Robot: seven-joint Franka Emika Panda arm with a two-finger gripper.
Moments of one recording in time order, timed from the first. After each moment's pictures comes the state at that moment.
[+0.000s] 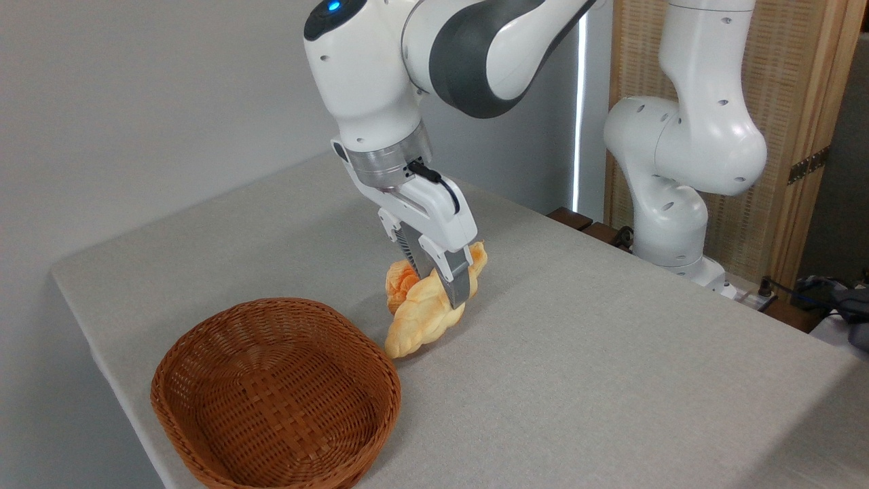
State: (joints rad) arm -0.07 -0.17 -0.03 -2.14 -0.04 1.76 0.74
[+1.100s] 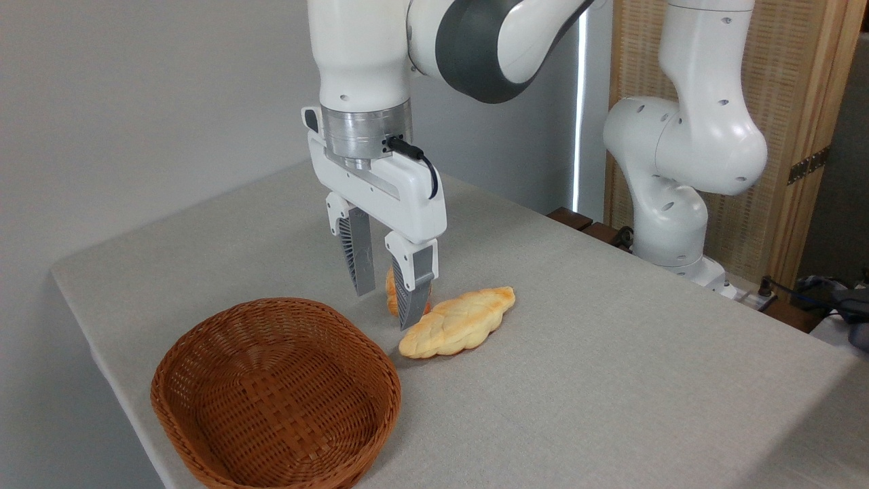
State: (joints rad) arm -0.05 -0.17 0.00 -2.08 -0.04 2.00 0.74
